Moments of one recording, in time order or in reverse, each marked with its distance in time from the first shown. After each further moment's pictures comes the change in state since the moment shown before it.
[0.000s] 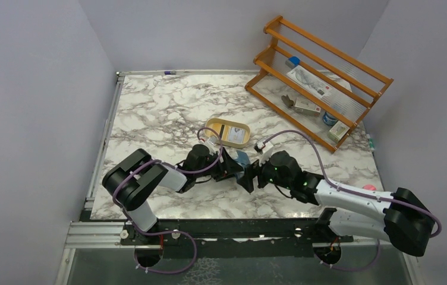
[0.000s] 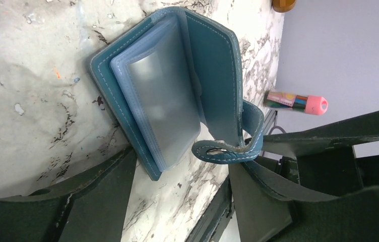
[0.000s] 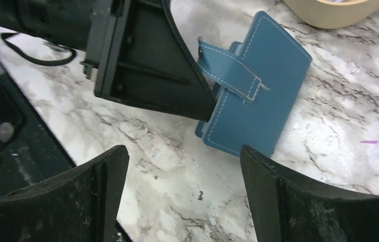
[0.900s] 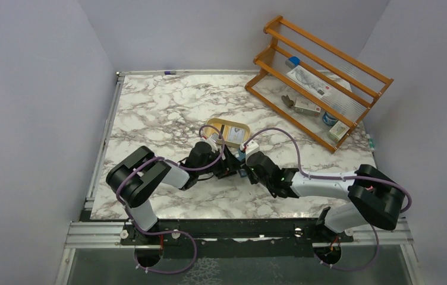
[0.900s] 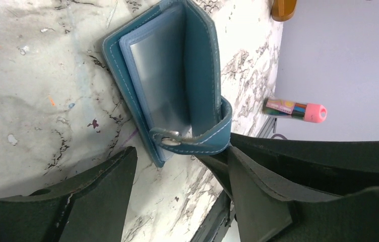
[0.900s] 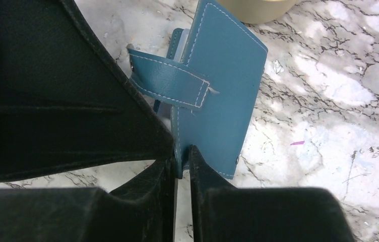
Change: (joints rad) left arm 0.000 0.042 0.052 -0.010 0.002 -0.002; right arm 0.116 0.325 0.138 -0.030 0.428 -0.123
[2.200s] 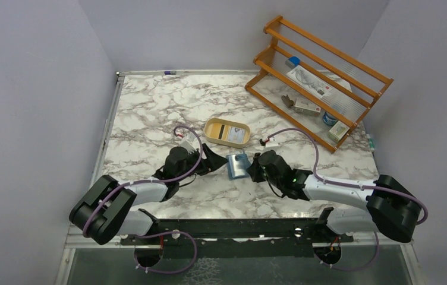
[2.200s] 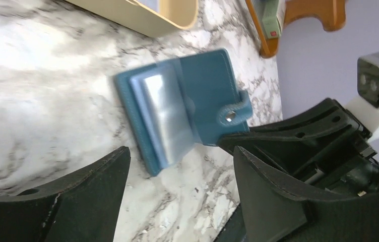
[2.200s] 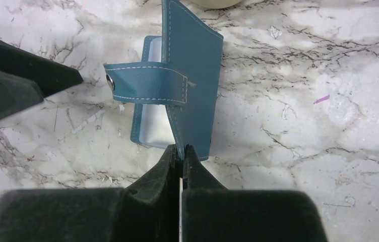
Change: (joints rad) left arm 0.099 -0.369 -0.190 -0.050 -0.102 0.165; right arm -0.047 -0.142 -0.051 -0.028 -0.050 0.413
